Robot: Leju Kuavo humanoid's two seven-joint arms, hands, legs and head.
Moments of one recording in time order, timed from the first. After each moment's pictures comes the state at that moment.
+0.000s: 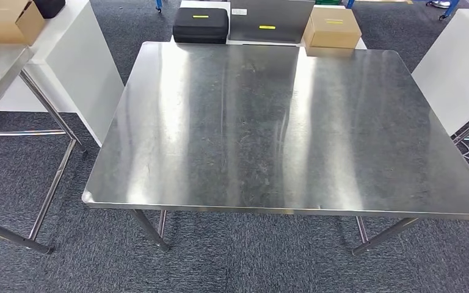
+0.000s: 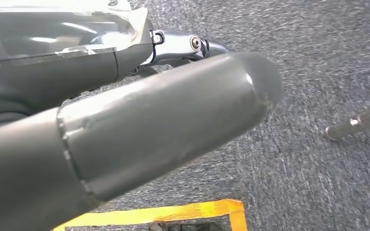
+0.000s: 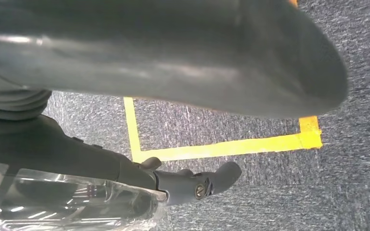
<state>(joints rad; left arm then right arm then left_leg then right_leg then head) -0.07 -0.17 0.63 -0.20 -0.71 0.39 -0.44 -0.10 0.13 -1.39 -0.21 1.30 -0.18 -0.27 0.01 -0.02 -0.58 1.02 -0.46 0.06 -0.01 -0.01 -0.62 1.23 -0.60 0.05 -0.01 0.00</state>
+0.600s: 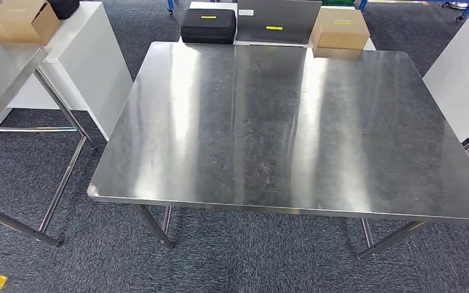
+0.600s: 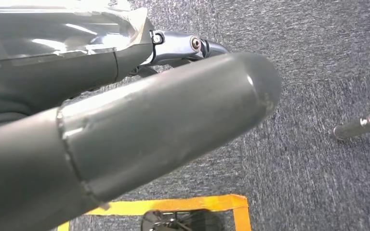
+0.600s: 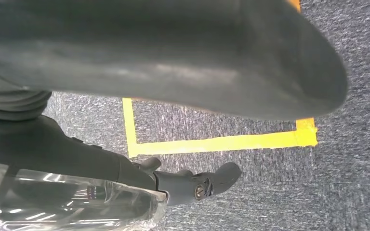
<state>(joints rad) -0.07 -0.17 0.64 -0.20 -0.72 0.39 -0.43 -0.09 0.13 -1.38 -0.21 1.31 -0.17 -0.27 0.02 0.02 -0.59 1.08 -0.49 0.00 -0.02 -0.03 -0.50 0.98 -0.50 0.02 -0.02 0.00</state>
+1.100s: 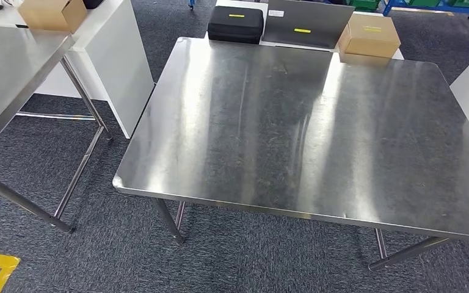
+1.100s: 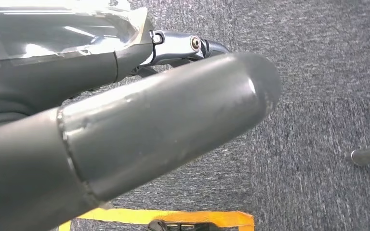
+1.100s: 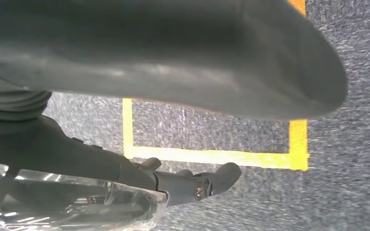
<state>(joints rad) -0.08 -0.17 0.64 -0.20 -0.72 0.39 -0.43 -0.09 0.13 -1.37 -0.21 1.32 -0.16 -0.27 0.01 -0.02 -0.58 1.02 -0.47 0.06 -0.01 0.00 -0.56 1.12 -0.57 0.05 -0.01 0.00</state>
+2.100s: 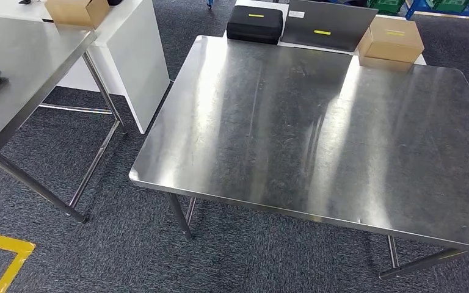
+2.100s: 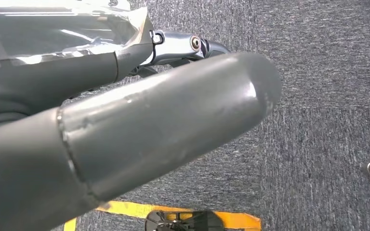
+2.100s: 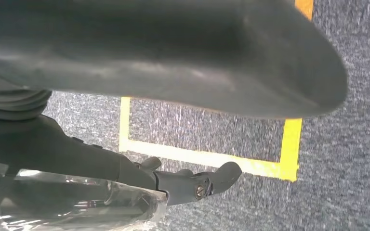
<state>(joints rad) -0.07 -0.16 0.65 -0.20 -0.72 0.35 -0.44 -0.09 0.14 -1.35 -0.21 1.31 -0.16 -0.27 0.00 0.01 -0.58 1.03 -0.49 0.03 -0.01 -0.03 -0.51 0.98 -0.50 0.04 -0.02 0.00</state>
